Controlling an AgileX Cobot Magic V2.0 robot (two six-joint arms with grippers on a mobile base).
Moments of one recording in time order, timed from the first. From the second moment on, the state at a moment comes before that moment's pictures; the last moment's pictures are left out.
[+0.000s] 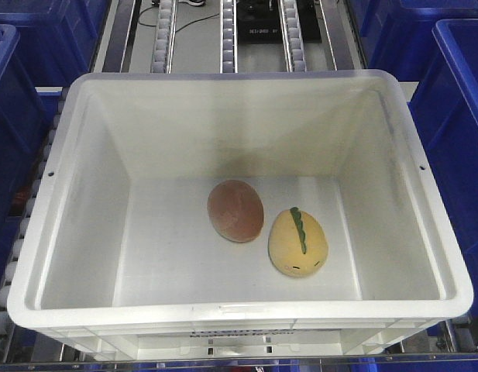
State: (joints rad) left arm -0.19 -0.01 0.02 -0.03 0.16 -0.03; right arm -0.07 -0.01 0.03 0.01 0.16 -0.08
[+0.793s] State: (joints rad) left arm -0.19 -0.01 0.02 -0.03 0.16 -0.03; right arm -0.07 -0.01 0.03 0.01 0.16 -0.08
